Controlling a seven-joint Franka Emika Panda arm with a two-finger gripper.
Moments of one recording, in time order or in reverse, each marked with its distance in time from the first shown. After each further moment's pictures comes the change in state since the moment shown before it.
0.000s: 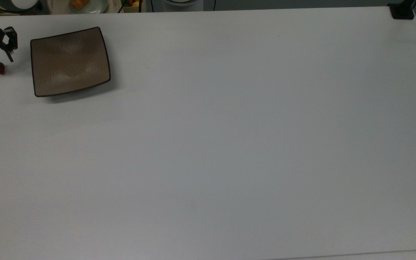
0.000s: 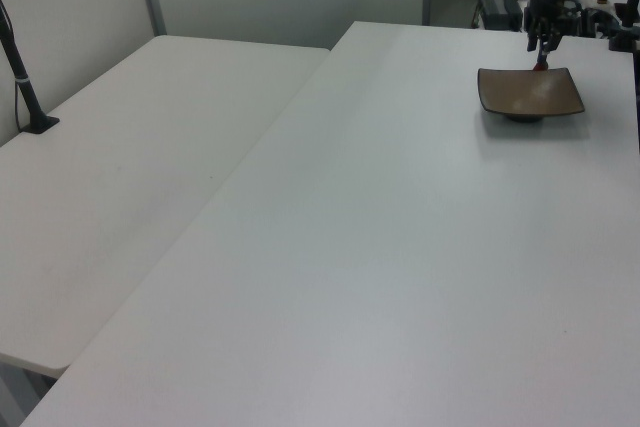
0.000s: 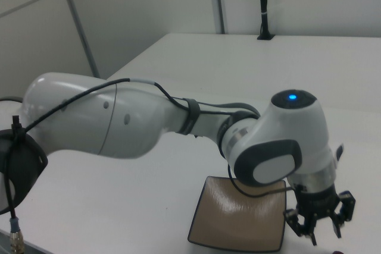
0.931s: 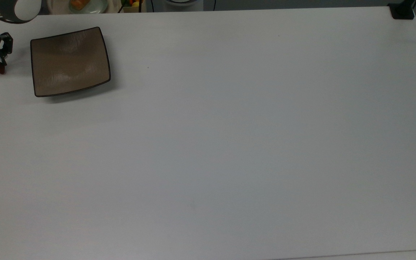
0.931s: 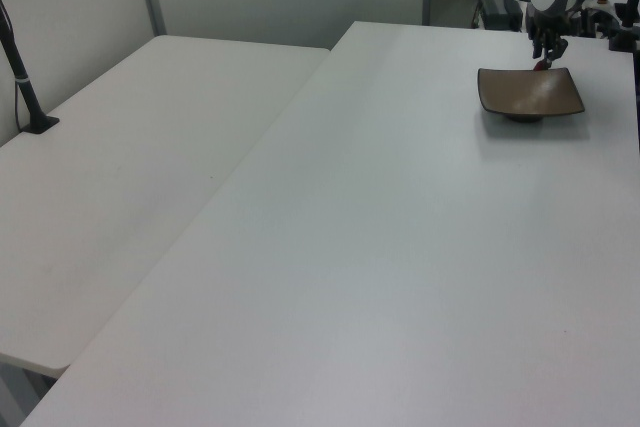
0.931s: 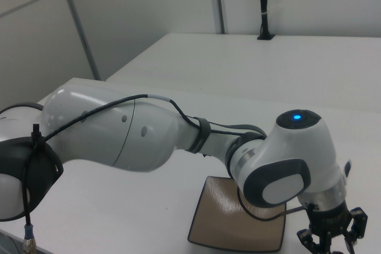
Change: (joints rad) arm -0.032 0.064 -0.001 -0.002 -0.059 0.112 -0.034
